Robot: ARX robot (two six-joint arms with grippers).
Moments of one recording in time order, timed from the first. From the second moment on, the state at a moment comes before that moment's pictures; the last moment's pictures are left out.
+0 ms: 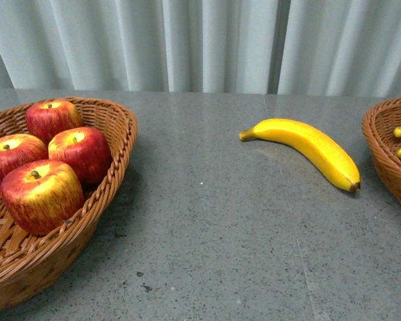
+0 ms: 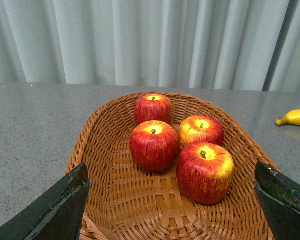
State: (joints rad) left arm 0.00 0.01 0.01 0.00 0.00 -0.01; right arm -0.27 1.23 0.71 0.16 -0.37 -0.25
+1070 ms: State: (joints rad) left arm 0.00 0.01 0.01 0.00 0.00 -0.01; right arm 0.26 1.97 1.36 0.03 -0.25 -0.23
